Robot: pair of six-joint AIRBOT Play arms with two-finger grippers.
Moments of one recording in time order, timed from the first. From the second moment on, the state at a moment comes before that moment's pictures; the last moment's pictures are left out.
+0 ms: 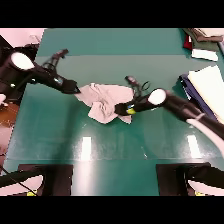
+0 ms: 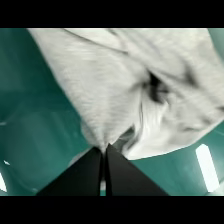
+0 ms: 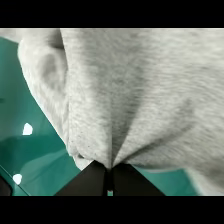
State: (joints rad) left arm -0.11 -1.32 1.36 1.03 -1.27 -1.26; right arm 0.50 -1.30 1.04 -0.92 0.86 1.56
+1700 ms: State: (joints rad) left arm -0.01 -1.07 1.24 1.00 -1.41 -1.23; right arm -0.02 -1.53 1.76 -1.21 1.71 1.60
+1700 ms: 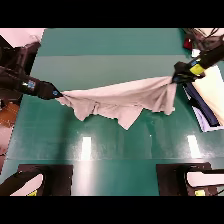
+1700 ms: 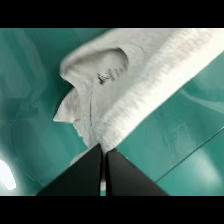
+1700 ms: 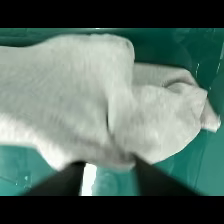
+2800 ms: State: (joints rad) left arm -0.01 -1.11 1.17 1.00 -1.28 -1.22; right arm -0.24 -1.38 1.03 -1.11 1.21 1.37
